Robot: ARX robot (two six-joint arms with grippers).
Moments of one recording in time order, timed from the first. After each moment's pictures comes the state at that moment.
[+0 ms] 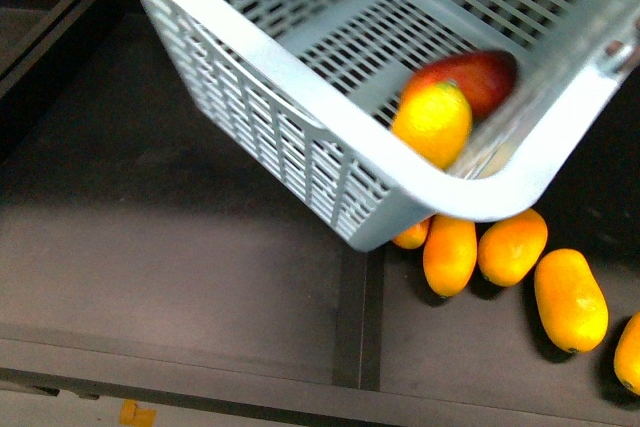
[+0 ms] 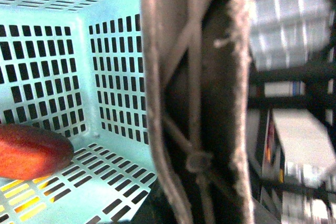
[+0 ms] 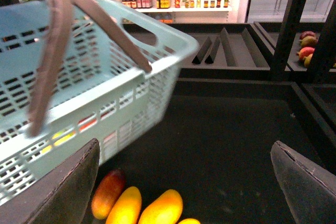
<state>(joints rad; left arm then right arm) -0.72 2.00 1.76 -0.18 -0.37 -1.35 0.00 0.01 0.02 0.00 0.00 0.00</state>
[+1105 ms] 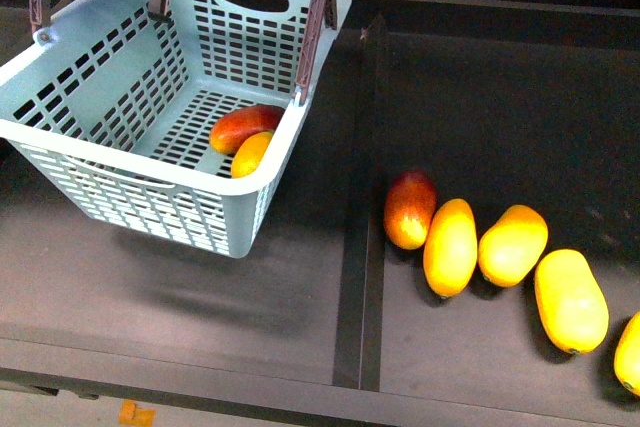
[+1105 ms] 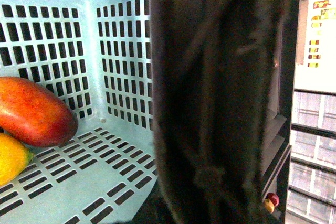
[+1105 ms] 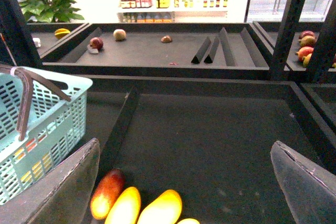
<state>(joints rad) -0.27 2.29 1.70 -0.02 -0.18 -1.50 0.00 0.01 0.02 0.00 0.00 0.00</state>
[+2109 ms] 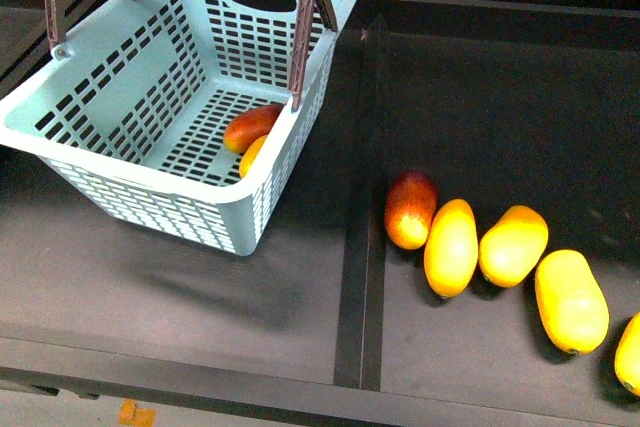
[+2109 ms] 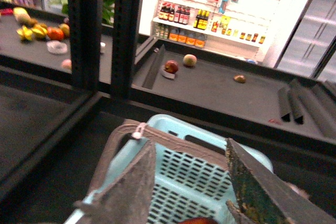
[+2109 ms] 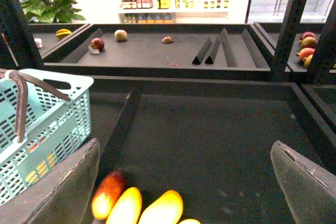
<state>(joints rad) -0.20 1.50 0.53 1.00 -0.20 -0.17 0.00 0.01 0.02 0.00 0.00 0.00</state>
